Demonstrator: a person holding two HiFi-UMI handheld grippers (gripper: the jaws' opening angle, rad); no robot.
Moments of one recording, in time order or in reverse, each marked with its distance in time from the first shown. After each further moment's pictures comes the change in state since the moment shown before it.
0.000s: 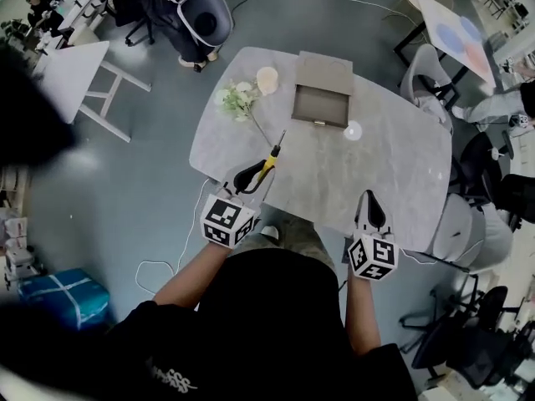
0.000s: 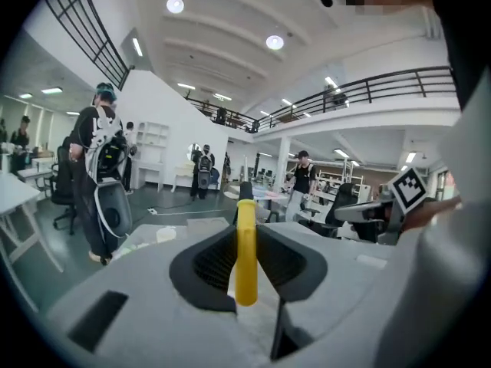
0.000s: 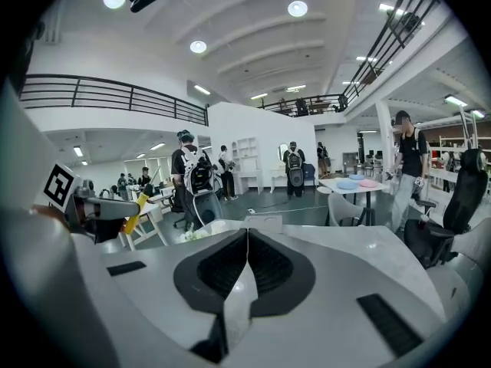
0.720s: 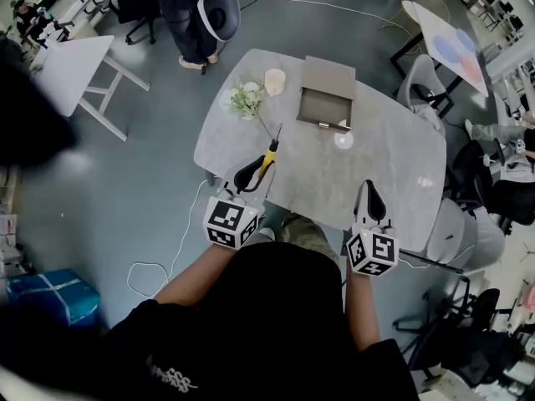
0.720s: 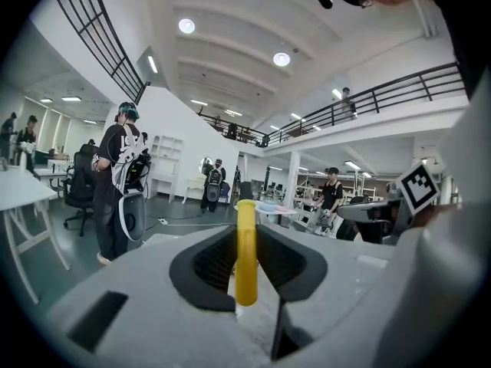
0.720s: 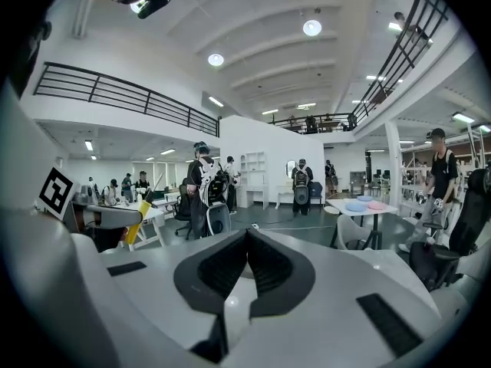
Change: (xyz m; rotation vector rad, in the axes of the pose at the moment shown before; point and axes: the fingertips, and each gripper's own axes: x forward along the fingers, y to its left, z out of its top) left arm -0.048 0.017 0.017 -0.029 -0.109 0.088; right arm -0.011 0.059 0.041 -0.085 -0.102 0.025
